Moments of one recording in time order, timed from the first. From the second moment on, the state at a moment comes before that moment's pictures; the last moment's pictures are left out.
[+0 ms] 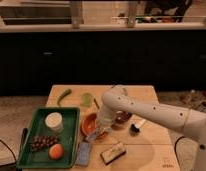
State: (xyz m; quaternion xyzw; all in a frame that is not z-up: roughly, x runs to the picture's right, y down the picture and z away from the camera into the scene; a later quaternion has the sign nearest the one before) arm 0.003 0.208 0.781 -0.33 -0.25 -0.24 0.88
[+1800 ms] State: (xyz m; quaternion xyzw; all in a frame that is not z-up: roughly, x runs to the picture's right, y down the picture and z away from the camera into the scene) arm -0.083 0.196 0.794 -0.33 -0.28 -0.35 0.83
